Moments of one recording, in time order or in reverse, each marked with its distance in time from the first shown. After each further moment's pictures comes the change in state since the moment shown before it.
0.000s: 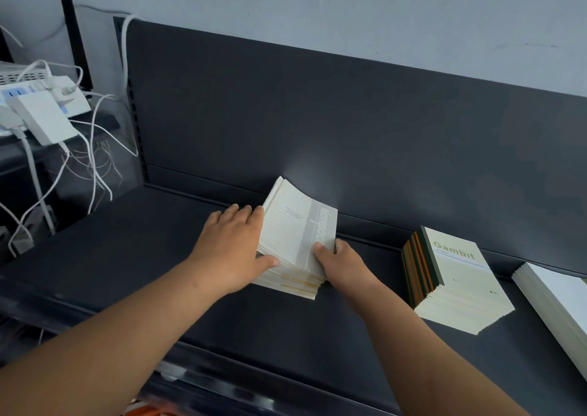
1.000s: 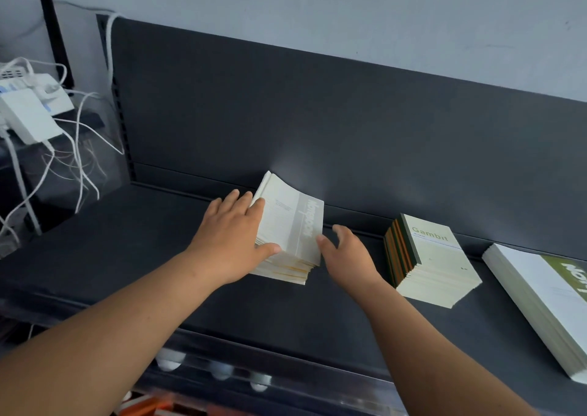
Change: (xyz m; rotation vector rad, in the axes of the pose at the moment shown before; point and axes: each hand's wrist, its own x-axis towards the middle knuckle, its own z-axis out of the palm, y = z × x) left_hand -0.010 0.007 -0.009 -0.012 -0.006 0.050; right_hand -0.030 0.004 -0.015 -0.269 0.182 -0.135
